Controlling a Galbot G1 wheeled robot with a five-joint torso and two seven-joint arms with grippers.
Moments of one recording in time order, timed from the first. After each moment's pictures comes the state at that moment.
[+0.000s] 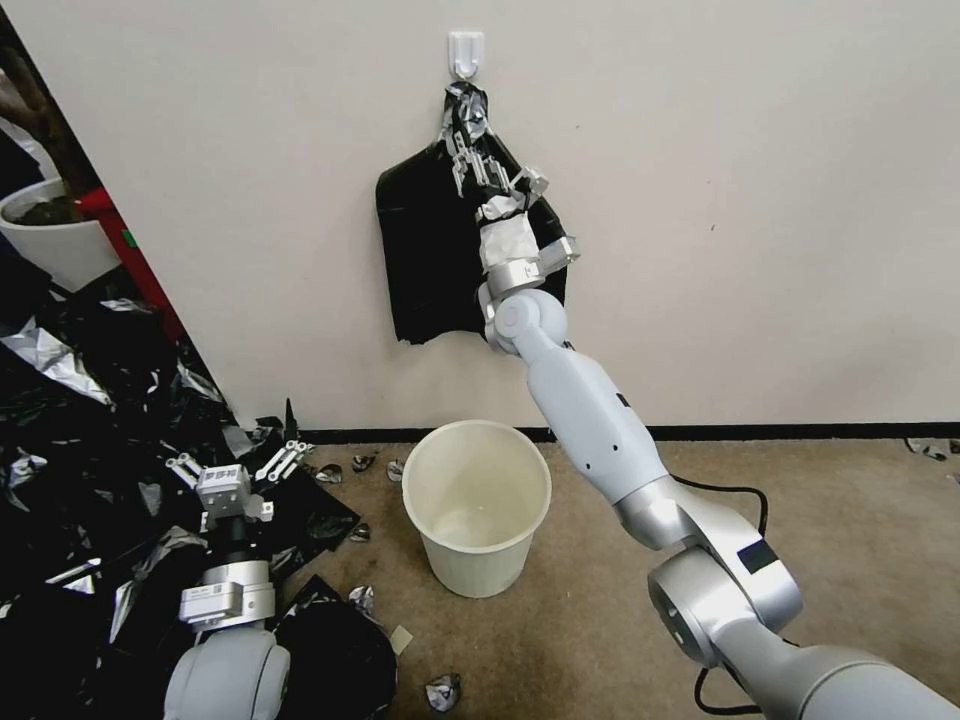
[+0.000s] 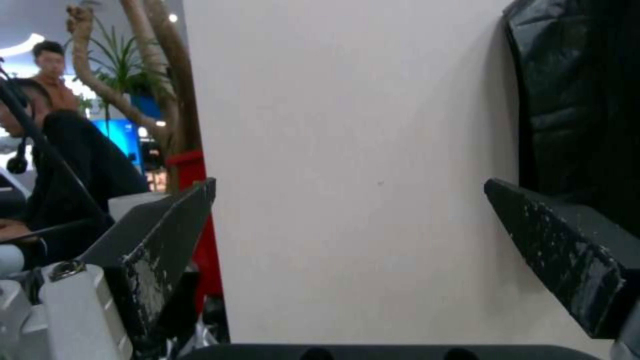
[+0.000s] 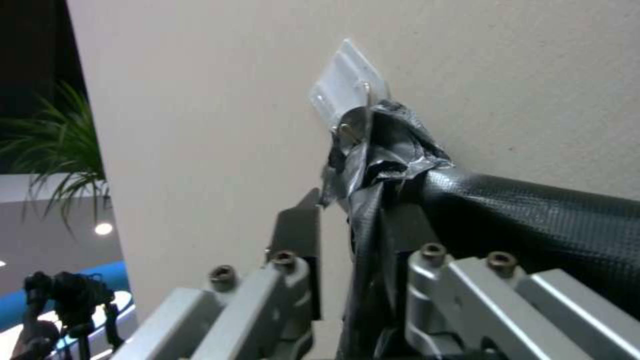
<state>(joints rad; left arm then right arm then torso) 1.58 -1.42 -0.62 -2.07 0.03 -0.34 -0.24 -0.28 1.61 0.05 1.07 1.03 0.41 -0.35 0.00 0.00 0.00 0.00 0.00</state>
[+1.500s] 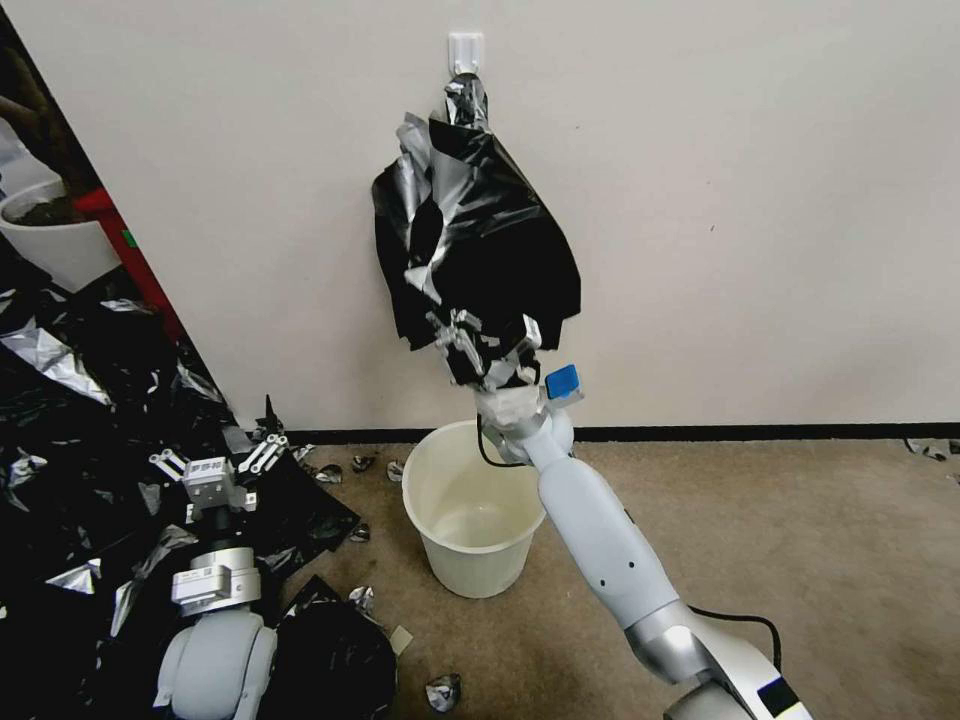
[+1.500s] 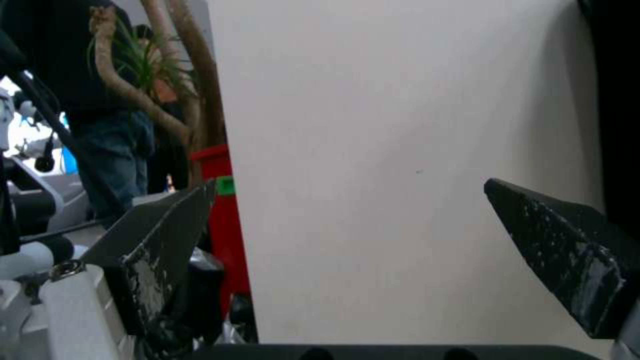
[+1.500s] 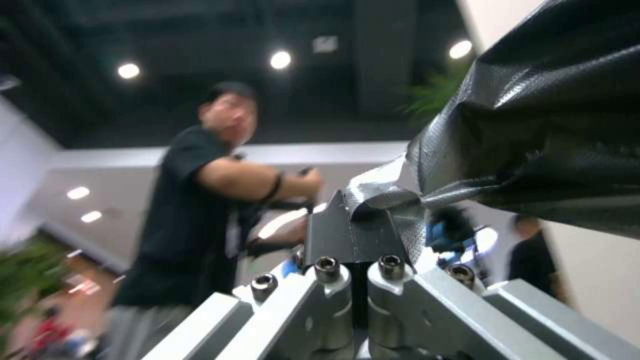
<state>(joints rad) 1.50 -1.38 -0.66 -1.97 0.00 -0.35 -0.26 -0.64 1.59 0.11 1.20 1.09 0.27 -1.46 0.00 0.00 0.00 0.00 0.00</state>
